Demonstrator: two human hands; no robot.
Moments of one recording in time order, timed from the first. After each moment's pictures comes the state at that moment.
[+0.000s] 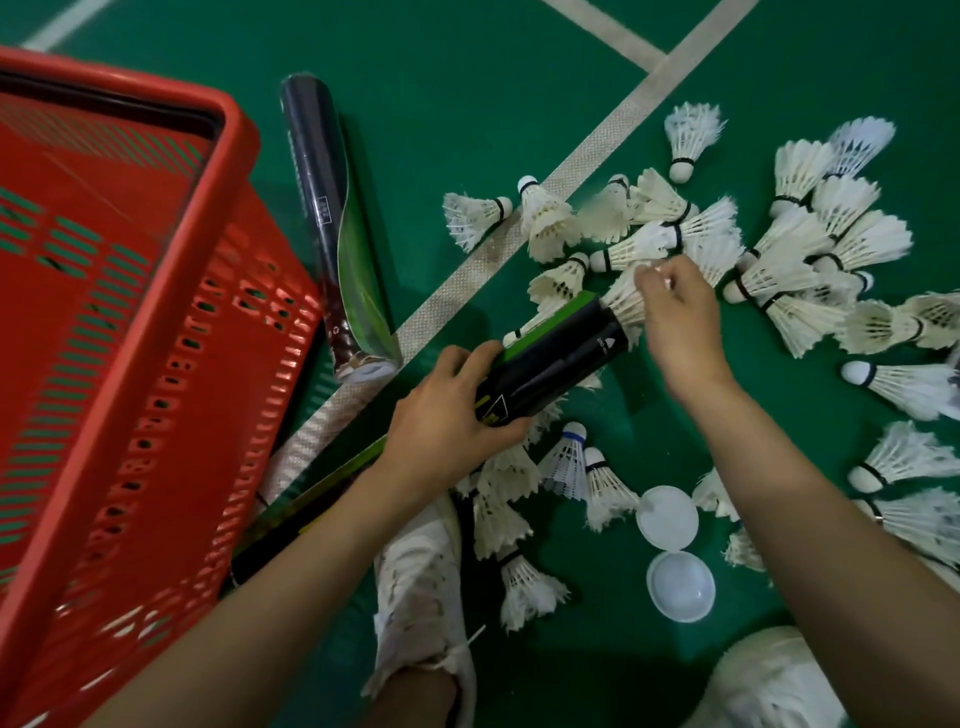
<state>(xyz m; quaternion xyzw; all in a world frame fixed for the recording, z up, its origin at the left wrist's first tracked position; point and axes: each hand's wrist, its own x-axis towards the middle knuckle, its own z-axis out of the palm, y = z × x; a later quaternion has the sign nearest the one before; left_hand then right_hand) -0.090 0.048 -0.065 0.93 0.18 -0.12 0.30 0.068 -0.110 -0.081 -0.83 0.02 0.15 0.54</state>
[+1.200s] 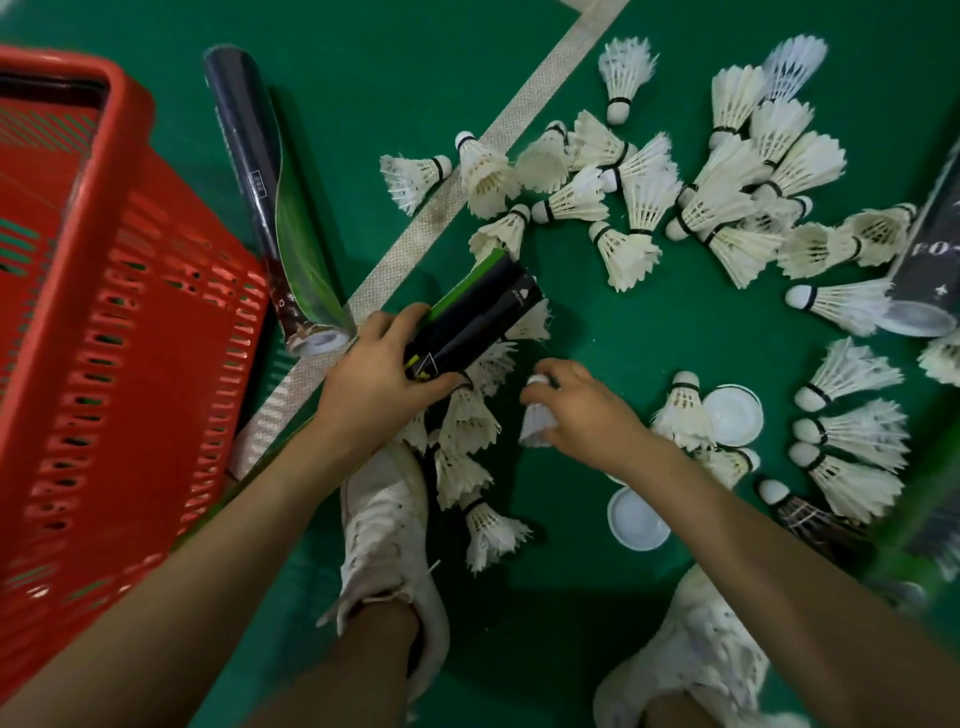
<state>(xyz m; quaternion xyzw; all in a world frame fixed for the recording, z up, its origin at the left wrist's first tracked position) -0.097 0.046 -0.063 0.94 0.18 -0.13 0.26 -0.030 -0.175 -0.140 -0.86 -0.38 0.30 0.14</state>
